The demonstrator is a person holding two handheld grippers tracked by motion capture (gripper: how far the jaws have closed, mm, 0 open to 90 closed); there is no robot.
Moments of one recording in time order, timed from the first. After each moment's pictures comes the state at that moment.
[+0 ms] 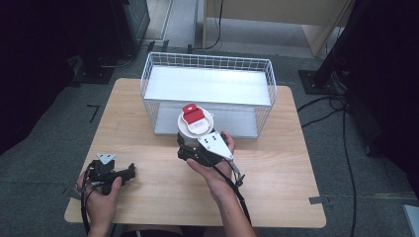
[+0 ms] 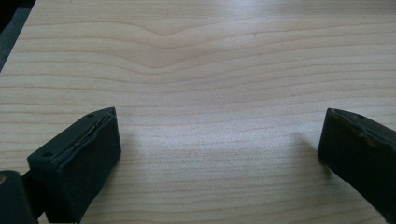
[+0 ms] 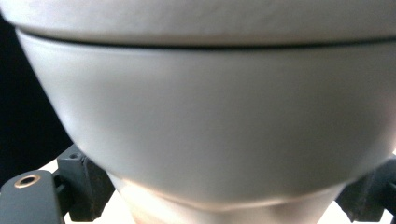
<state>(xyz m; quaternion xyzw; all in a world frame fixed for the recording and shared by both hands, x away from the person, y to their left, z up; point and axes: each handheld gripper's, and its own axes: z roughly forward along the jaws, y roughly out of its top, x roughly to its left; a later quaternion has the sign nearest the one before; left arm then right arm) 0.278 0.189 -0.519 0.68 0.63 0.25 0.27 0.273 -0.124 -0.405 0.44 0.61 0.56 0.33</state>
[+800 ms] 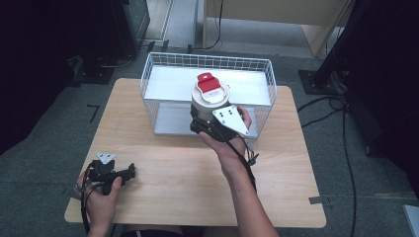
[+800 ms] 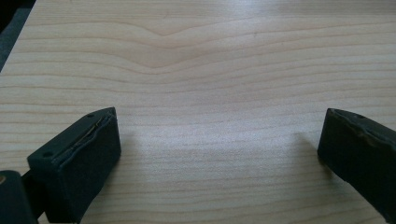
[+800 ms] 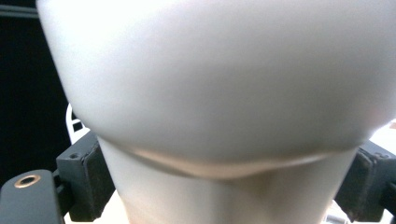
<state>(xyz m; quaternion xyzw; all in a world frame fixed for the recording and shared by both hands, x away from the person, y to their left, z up) 0.278 0.189 -0.519 0.68 0.63 0.25 0.27 0.308 -0.153 -0.346 0.44 0.58 0.57 0.39</state>
